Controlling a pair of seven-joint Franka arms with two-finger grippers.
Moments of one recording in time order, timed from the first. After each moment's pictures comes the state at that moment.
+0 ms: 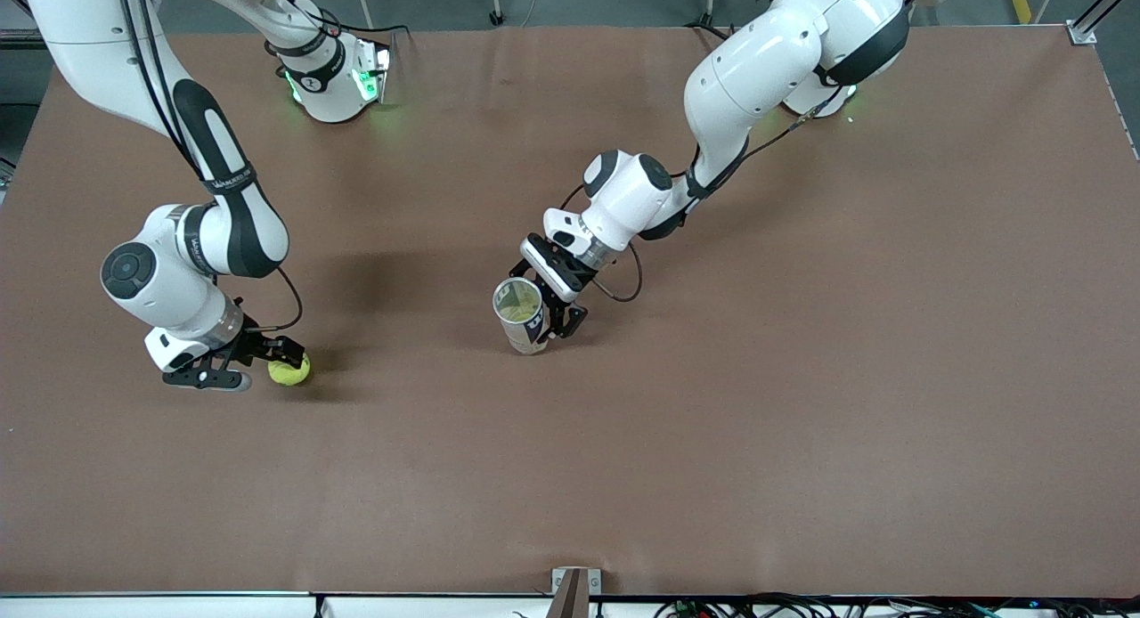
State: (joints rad) left arm -0.51 0.94 -0.50 -1.71 -0.43 3.54 0.73; right arm 0.03 0.45 -0.05 -2.04 0.07 2.61 0.00
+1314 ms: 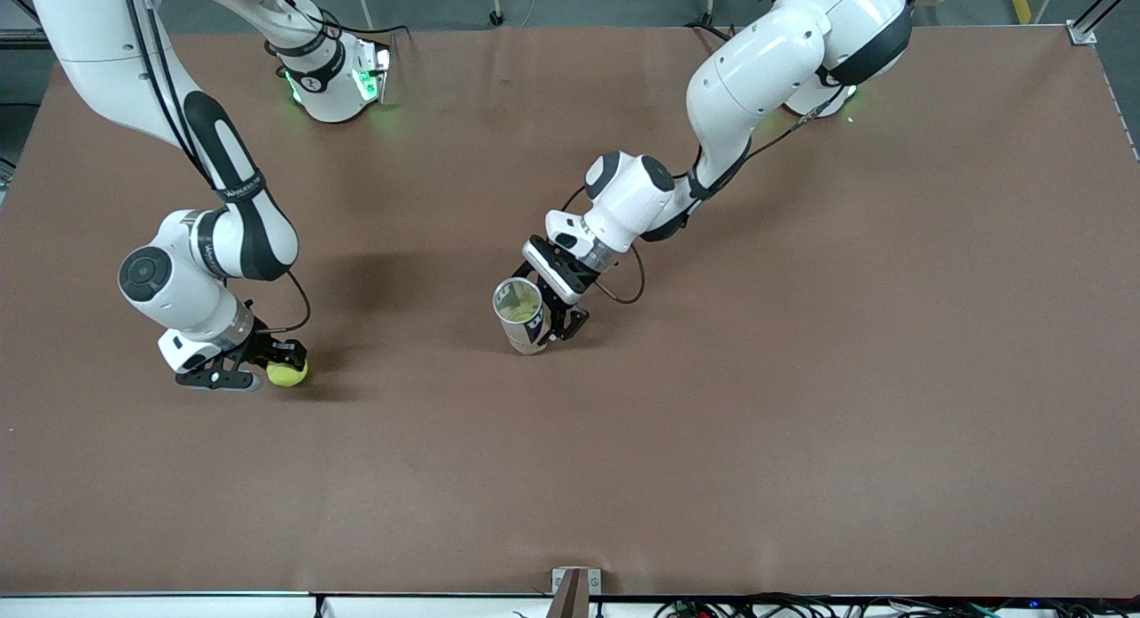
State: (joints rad) left arm -0.50 0.94 -0.50 -1.71 -0.43 3.54 0.73; right arm 0.03 0.48 -0.04 -2.05 0.07 2.65 0.00
